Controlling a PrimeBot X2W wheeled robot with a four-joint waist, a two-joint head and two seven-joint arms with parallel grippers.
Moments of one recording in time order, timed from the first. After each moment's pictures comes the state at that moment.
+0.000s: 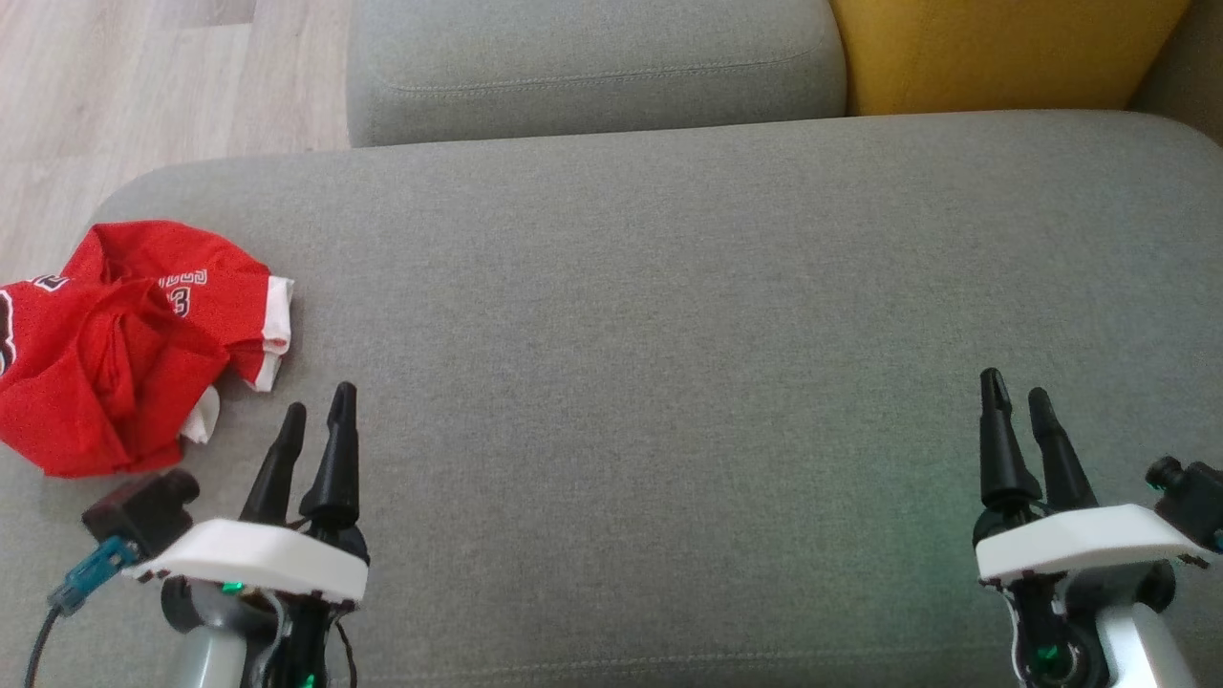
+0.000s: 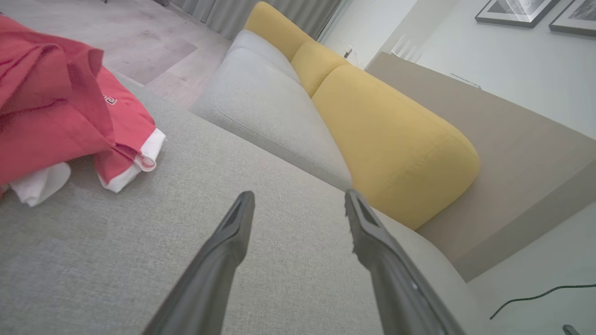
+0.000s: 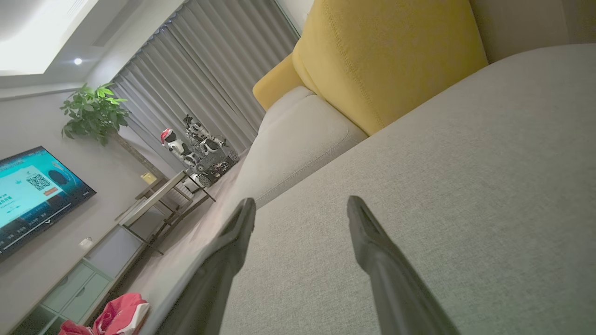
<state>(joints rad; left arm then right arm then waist) -0.02 0.09 -0.10 0.15 -0.71 -0.08 -0.09 -0.02 -0.06 0.00 0.19 0.68 0.13 -0.05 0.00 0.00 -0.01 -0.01</state>
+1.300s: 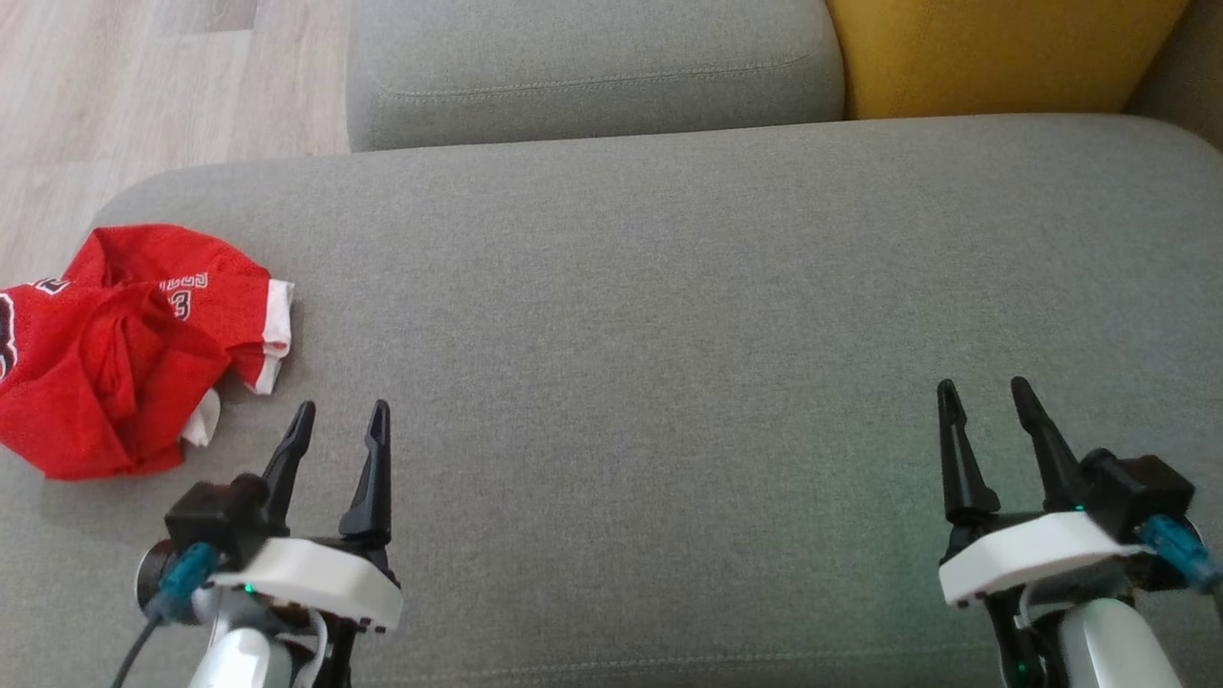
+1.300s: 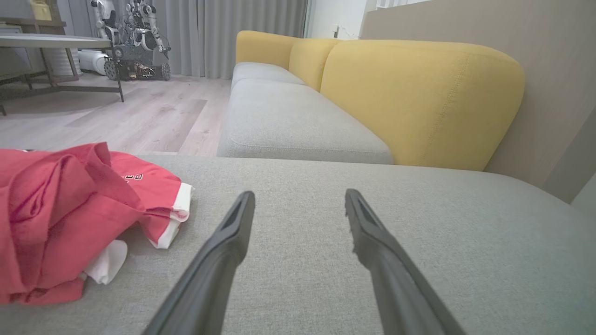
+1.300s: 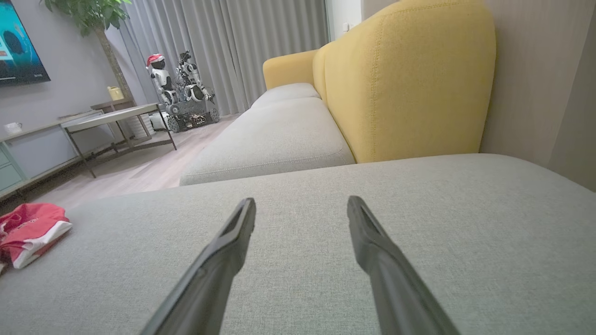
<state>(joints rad) -0.02 0.13 -0.18 0.17 -0.29 -0.02 -0.20 -0.02 -0.06 0.01 0.19 0.20 0.13 -0.11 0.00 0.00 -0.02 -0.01</state>
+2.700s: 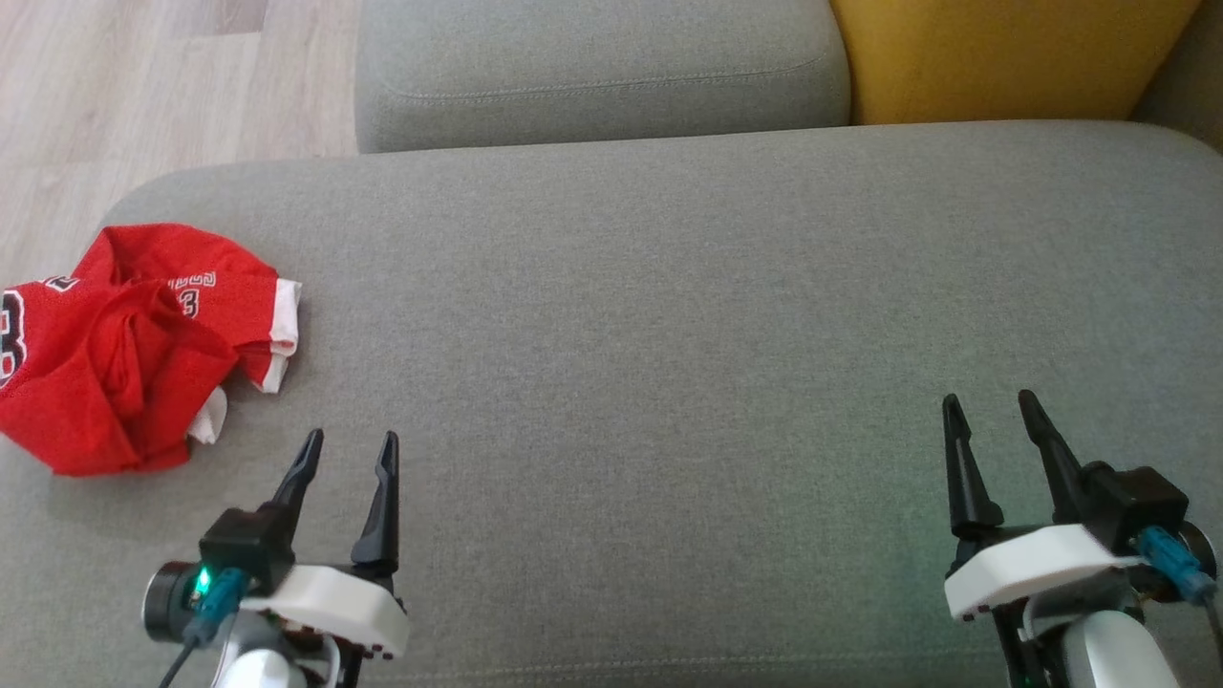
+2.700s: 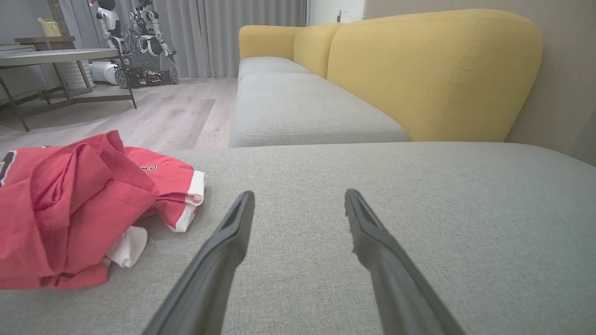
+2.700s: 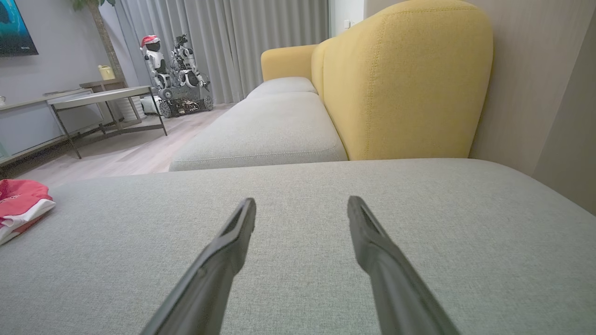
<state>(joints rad) 0.00 0.09 -0.15 0.25 -0.14 -0.03 -0.25 0.00 -0.05 -0.02 0.19 0.11 0.13 -0.11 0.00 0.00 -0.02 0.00</state>
